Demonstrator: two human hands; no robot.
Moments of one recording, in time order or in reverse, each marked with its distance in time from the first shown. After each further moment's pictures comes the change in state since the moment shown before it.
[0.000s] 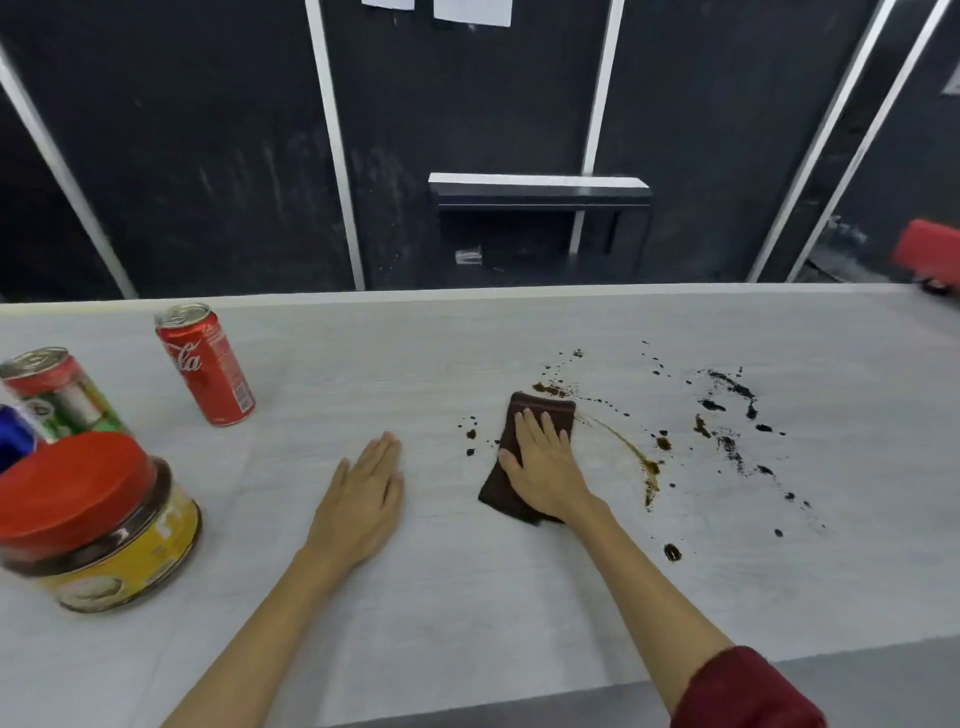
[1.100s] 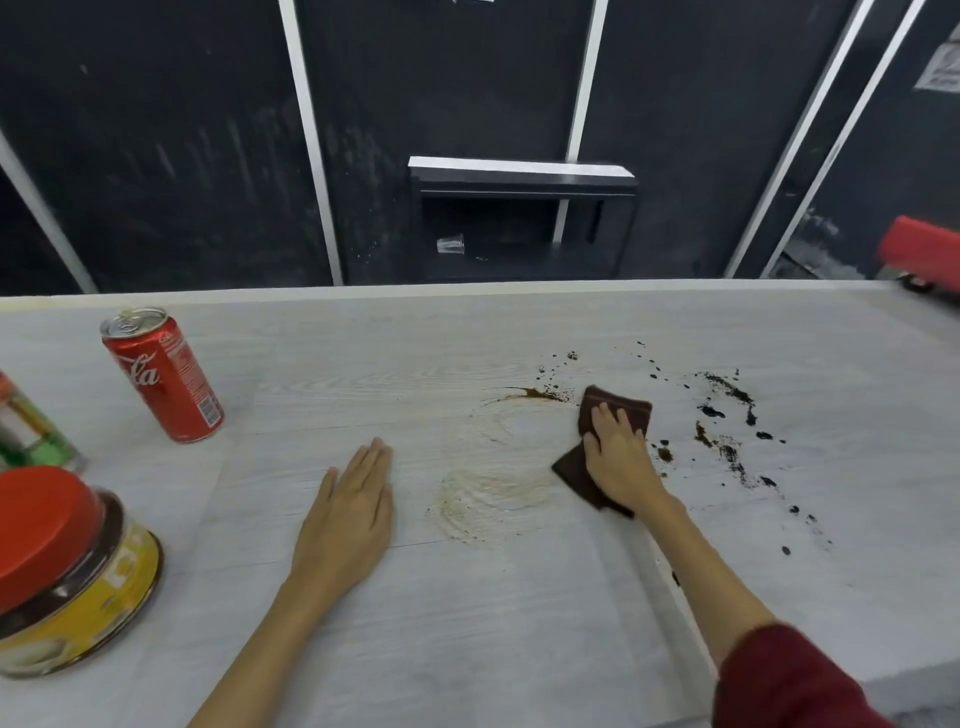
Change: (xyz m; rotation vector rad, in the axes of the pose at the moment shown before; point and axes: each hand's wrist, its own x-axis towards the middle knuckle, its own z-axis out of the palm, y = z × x) left_hand 0.019 -0.014 0.015 0.065 0.069 0.046; right_hand 0.017 0.073 -0.030 0.103 0.137 0.230
